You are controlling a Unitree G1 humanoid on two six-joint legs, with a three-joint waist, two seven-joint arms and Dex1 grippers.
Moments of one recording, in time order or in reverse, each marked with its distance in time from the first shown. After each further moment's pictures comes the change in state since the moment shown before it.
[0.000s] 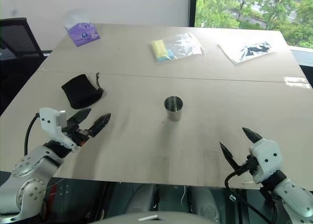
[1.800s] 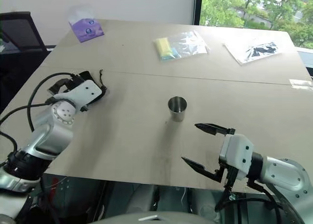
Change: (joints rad) left arm -0.613 0.398 -0.730 0.360 1.029 0.339 0.204; right arm -0.310 -0.315 0.174 -0.165 0.218 0.123 0.184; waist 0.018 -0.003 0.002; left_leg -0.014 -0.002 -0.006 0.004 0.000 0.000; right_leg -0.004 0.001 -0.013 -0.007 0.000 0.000
